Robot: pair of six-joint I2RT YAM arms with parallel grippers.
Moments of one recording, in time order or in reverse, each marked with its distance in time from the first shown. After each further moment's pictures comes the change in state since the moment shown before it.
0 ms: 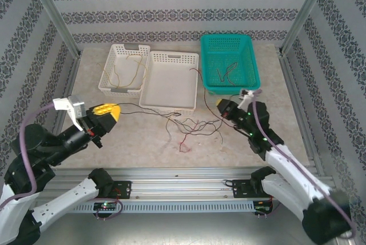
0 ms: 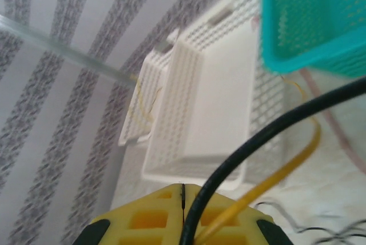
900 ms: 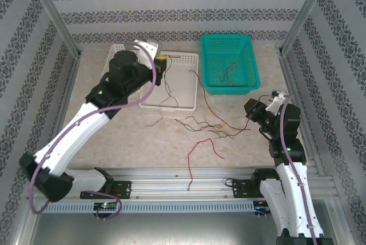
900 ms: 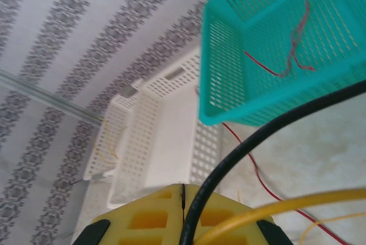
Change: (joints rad) left arm 0.189 0.811 0.190 0.322 -0.043 0.242; right arm -0.359 -0.196 0.183 -0.401 -0.199 -0.169
